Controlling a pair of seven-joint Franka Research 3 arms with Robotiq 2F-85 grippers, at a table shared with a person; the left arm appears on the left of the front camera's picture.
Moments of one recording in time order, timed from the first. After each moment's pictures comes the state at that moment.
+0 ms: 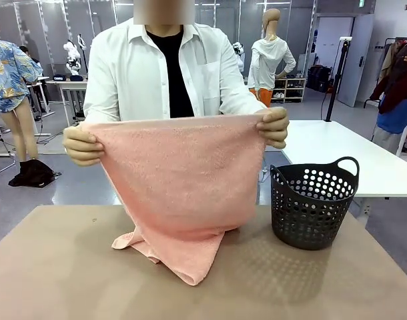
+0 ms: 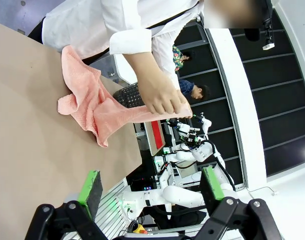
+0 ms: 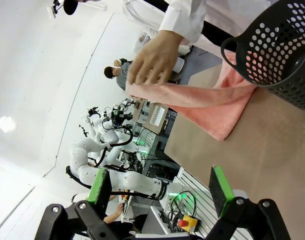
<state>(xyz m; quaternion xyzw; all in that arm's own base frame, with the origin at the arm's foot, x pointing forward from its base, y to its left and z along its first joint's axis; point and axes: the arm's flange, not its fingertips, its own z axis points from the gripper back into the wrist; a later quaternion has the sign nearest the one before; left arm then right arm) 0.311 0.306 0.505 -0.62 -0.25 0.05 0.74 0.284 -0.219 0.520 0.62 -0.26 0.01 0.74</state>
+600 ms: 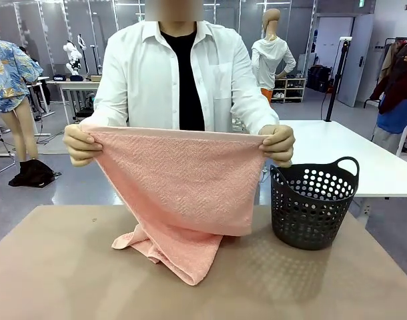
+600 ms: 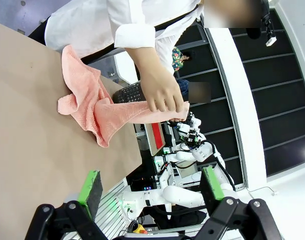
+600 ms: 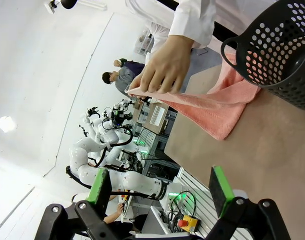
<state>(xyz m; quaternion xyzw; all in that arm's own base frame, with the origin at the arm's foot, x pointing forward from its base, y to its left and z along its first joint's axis) 0.311 0.306 0.505 -0.62 -0.25 0.05 0.74 0.284 -0.219 0.520 0.62 -0.26 0.01 0.74</state>
